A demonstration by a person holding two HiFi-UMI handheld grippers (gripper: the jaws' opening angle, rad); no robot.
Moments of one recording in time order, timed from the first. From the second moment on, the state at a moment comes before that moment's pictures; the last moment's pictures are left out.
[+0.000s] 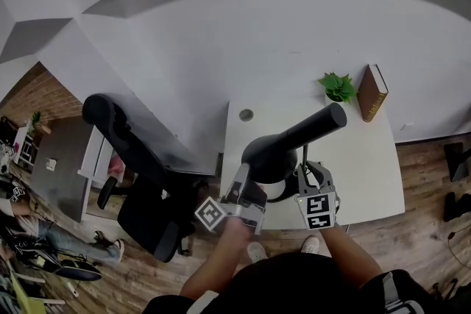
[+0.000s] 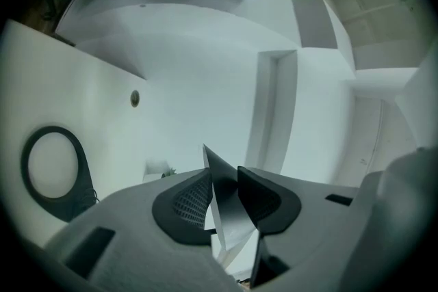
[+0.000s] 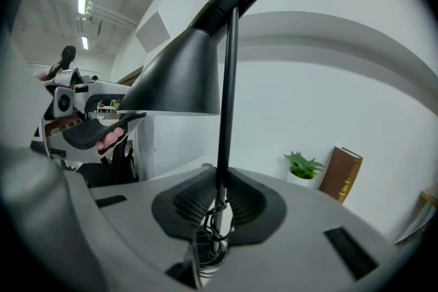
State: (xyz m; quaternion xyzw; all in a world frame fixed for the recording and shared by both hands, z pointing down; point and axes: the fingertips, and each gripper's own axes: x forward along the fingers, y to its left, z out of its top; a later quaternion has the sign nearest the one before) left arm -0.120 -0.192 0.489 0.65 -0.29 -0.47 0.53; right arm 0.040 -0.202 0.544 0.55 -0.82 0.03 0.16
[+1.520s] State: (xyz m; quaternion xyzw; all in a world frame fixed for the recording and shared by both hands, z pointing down) left arm -0.156 -0.195 0.454 0.68 -0.29 -0.48 0.47; right arm 0.036 -0.203 0.545 0.53 -0.83 0.03 0.16
